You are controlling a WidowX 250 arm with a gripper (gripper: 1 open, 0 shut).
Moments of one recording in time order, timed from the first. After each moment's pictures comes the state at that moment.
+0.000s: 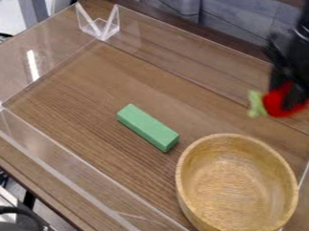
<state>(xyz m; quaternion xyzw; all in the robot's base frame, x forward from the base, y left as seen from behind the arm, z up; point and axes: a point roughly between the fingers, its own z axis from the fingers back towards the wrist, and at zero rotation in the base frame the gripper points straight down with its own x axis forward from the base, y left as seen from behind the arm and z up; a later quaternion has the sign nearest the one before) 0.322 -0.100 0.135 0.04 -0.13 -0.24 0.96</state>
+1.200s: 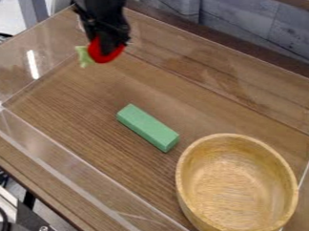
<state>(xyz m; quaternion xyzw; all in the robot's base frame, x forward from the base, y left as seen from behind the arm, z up) 0.290 0.139 0.096 0.08 -0.10 -0.05 0.99</state>
